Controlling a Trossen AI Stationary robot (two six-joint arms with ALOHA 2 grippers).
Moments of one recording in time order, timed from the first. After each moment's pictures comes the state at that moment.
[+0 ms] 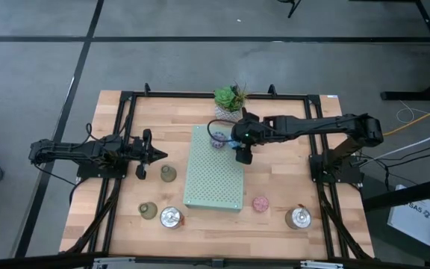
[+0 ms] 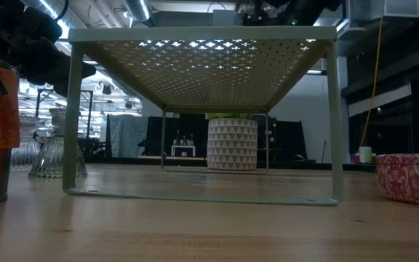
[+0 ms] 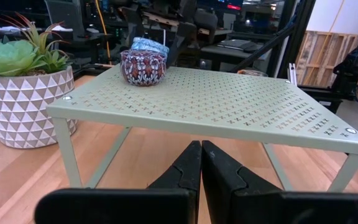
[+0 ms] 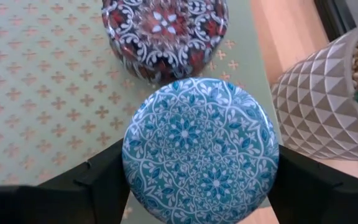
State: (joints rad) left arm 0.02 0.09 0.01 0.00 -0.01 -0.11; right arm -0.05 1.56 1.22 -0.64 0.18 0.04
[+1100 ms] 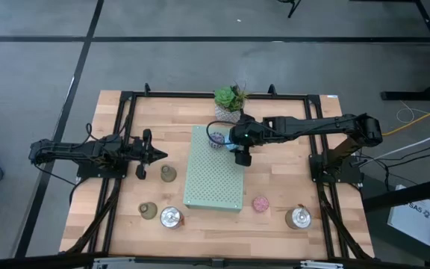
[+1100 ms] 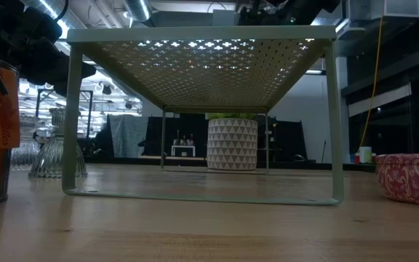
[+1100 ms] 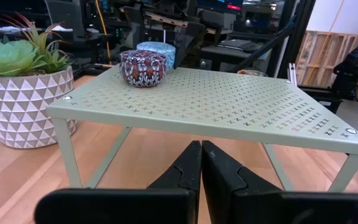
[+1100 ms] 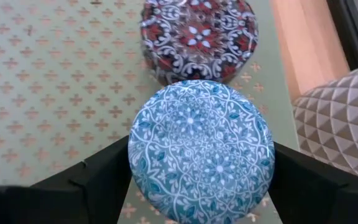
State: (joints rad) left arm 0.02 0.09 0.01 0.00 -0.01 -0.11; right arm -0.05 1.57 1.21 -0.58 0.12 -0.03
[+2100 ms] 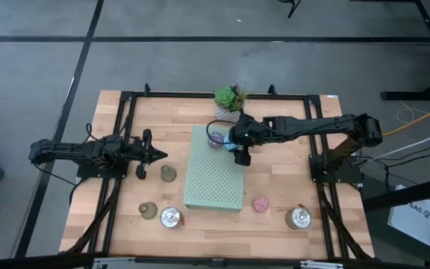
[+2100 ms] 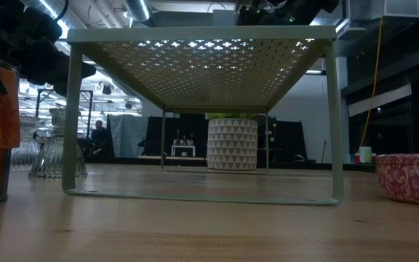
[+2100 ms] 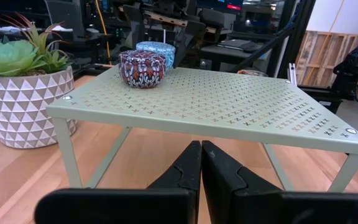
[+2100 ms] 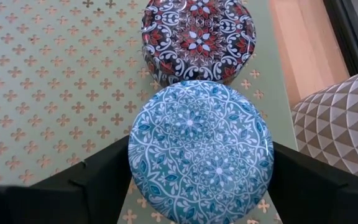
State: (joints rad) left arm 0.02 0.09 0.01 0.00 -0.01 -0.11; right arm -0.05 1.57 1.21 -0.56 0.12 -0.03
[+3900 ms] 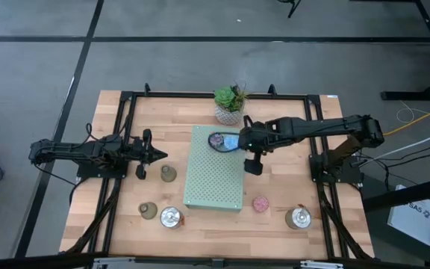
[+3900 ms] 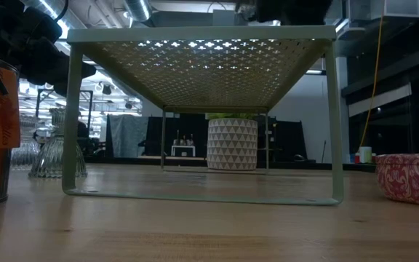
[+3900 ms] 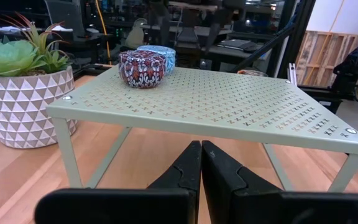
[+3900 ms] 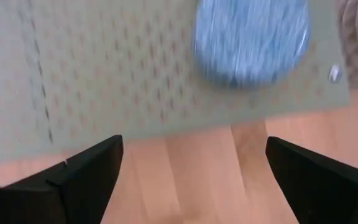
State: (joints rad) left arm 0.02 0.09 0.01 0.00 -0.01 -0.11; right arm 0.07 1.57 1.40 -1.07 0.09 0.26
